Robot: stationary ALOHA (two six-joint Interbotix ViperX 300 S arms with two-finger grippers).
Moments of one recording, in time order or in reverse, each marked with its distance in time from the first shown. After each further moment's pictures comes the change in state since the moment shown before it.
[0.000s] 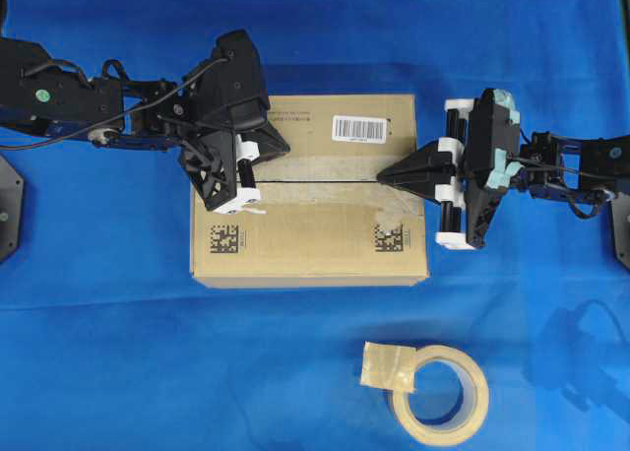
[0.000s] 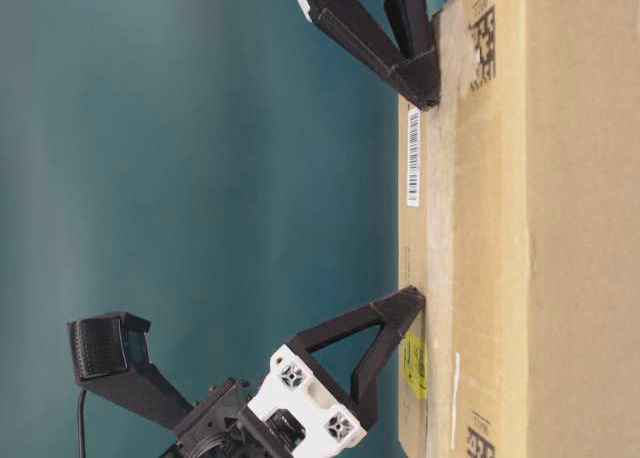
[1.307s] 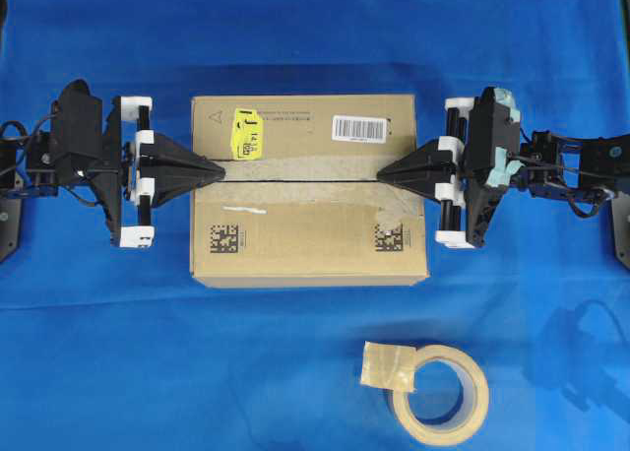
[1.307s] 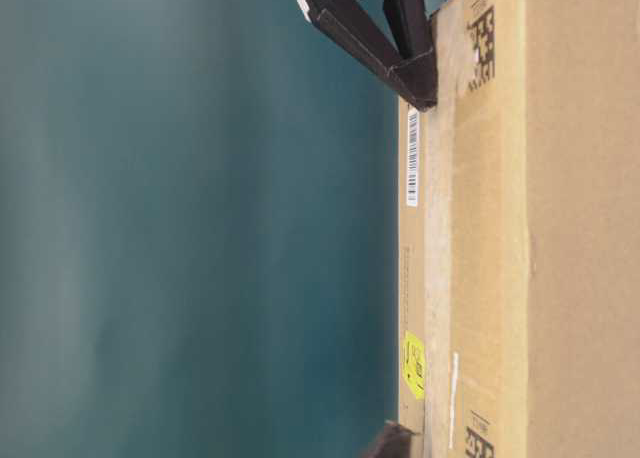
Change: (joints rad) left arm -0.086 -0.152 0.549 -0.002 -0.960 0.043; right arm -0.002 0.000 0.002 -0.002 0.000 0.000
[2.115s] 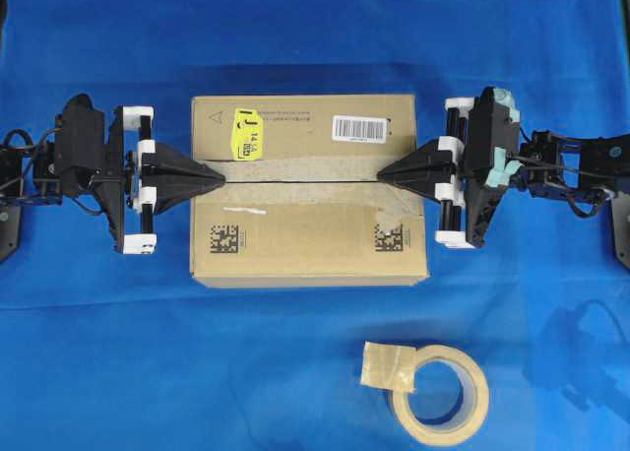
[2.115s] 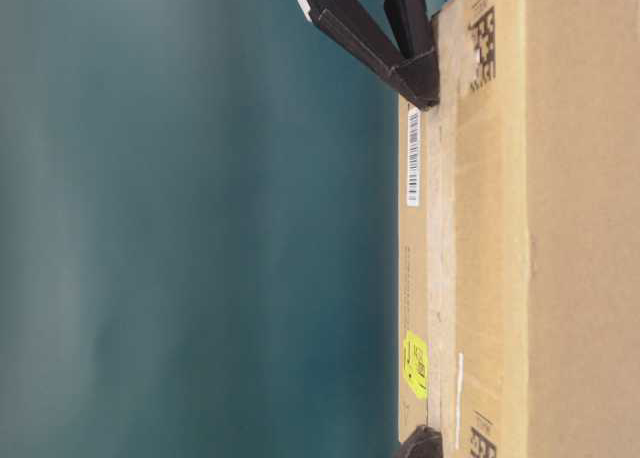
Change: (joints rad) left arm -0.021 0.071 0.014 -0.002 -0.043 0.002; right arm 0.000 0.002 0.000 0.002 0.000 0.002
